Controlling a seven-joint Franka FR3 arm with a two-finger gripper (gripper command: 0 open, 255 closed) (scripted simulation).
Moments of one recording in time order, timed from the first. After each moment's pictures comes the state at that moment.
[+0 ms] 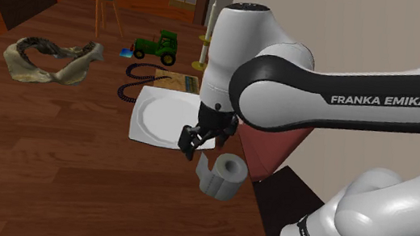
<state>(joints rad) 0.07 -0.44 0.57 -2.37 0.28 1.93 0.50</state>
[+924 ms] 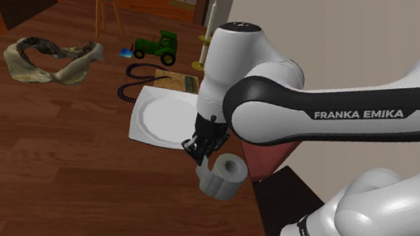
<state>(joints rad) 0.07 -0.41 0.59 -2.42 0.28 2.02 0.50</state>
